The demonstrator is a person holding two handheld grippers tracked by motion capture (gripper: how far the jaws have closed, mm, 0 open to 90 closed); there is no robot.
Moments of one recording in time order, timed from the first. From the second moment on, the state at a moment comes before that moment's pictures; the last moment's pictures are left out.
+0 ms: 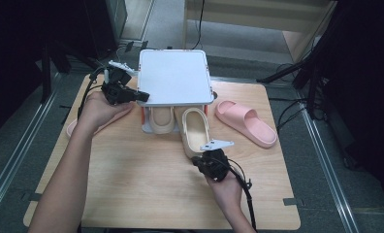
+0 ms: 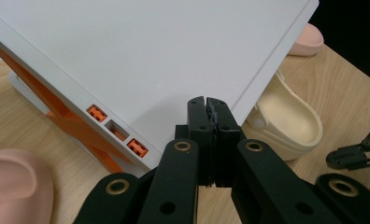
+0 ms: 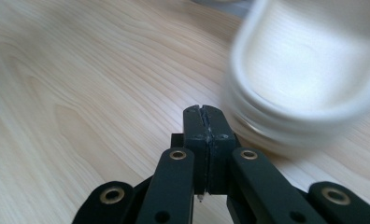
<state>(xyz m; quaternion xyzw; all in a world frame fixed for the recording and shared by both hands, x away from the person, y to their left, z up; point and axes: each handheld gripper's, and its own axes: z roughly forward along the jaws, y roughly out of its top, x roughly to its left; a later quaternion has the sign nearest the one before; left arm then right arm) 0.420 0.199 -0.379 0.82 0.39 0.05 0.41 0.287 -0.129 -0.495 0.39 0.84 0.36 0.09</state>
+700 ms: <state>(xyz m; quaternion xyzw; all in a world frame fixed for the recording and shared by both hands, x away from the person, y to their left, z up) 0.420 0.200 -0.379 0.82 0.39 0.05 0.41 0.333 -0.120 -0.500 0.40 0.84 0.35 0.12</state>
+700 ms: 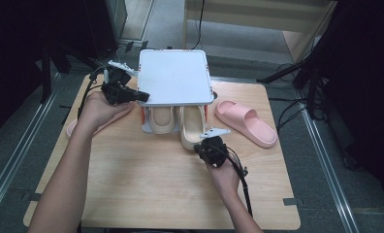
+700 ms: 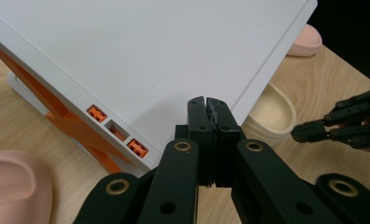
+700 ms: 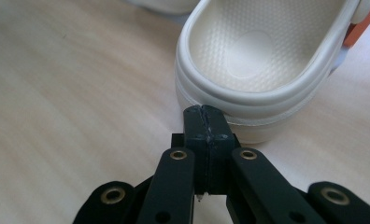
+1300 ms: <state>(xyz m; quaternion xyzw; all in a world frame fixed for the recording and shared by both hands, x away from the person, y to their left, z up) 0.419 0.198 -0.378 0.83 0.39 0.06 0.40 0.387 -0.095 -0.507 0.43 0.80 0.39 0.13</state>
